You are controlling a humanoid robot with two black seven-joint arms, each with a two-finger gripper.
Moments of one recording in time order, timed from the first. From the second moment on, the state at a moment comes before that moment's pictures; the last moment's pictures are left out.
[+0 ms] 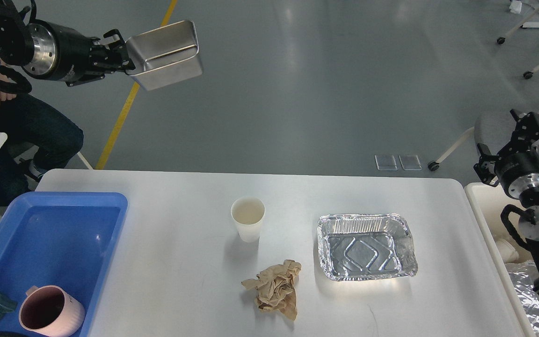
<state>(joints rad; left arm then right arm) -1.12 0.52 -1.05 -1.12 0.95 -0.76 0.83 0.41 -0.41 1.41 0.99 -0.52 0.00 0.08</state>
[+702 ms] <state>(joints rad) -0.95 0.68 -1.09 -1.12 0.94 -0.81 0.84 0.41 -0.40 1.41 0.99 -0.52 0.00 0.08</state>
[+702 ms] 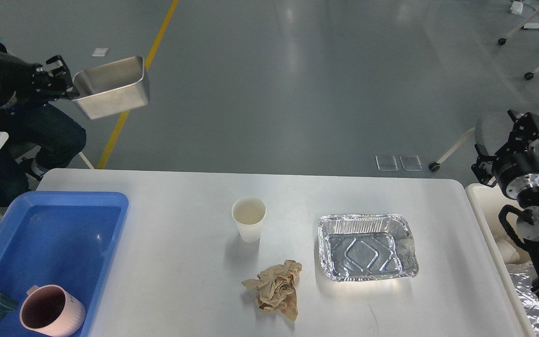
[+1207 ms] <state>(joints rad) -0.56 0.76 -1.09 -1.12 1.02 -0.66 0.85 0.41 -0.39 1.41 0.99 -0.52 0.00 0.08</state>
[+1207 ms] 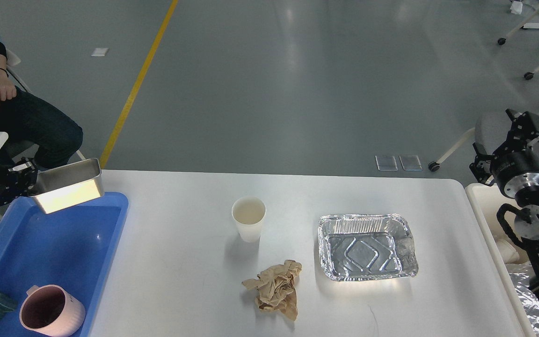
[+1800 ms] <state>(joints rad) -0.40 0.69 -1.10 -1.07 1.05 -0.47 0.81 0.41 -0.36 1.41 0.99 -0.52 0.00 0.08</state>
